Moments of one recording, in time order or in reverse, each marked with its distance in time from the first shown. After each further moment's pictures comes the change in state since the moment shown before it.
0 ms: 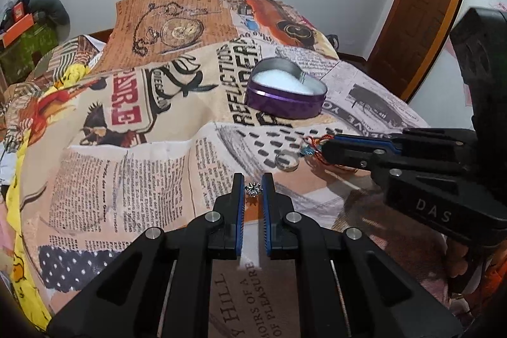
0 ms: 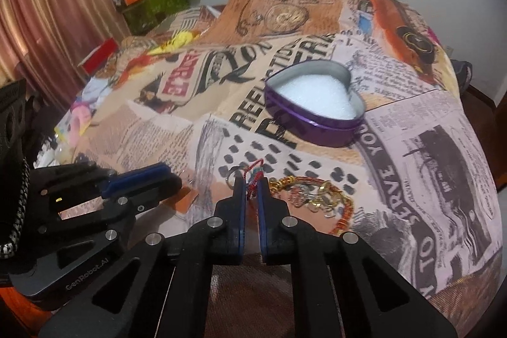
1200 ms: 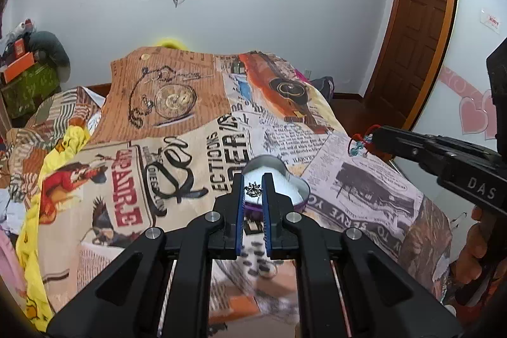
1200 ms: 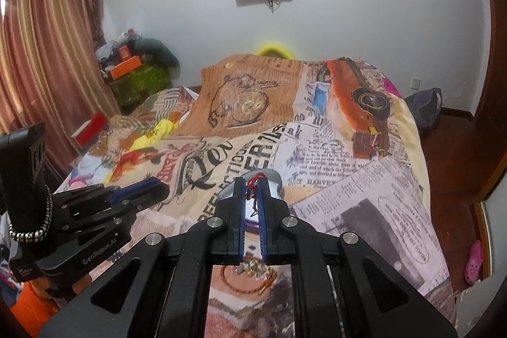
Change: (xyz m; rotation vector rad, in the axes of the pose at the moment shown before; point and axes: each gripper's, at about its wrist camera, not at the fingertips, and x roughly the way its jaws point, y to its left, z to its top) left arm -0.019 -0.020 0.087 0.039 -0.195 0.008; right arm -0.081 -0.046 0.044 0.084 -0.308 -0.063
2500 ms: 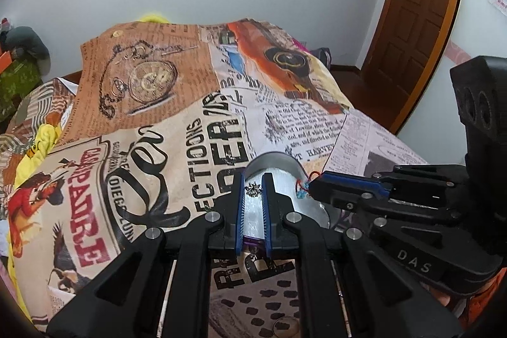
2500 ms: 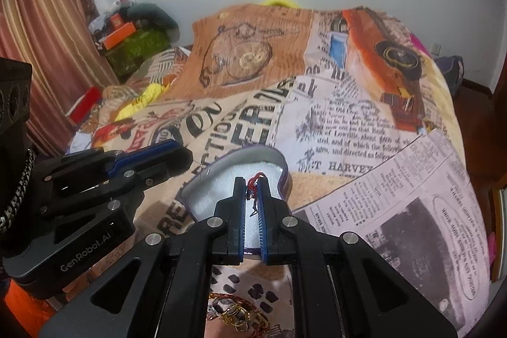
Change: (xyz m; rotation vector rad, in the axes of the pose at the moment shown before) left arm 0.104 0.005 0.007 0.044 0.142 -0.037; right arm 0.108 -0.026 -0.013 0.019 0.207 0.064
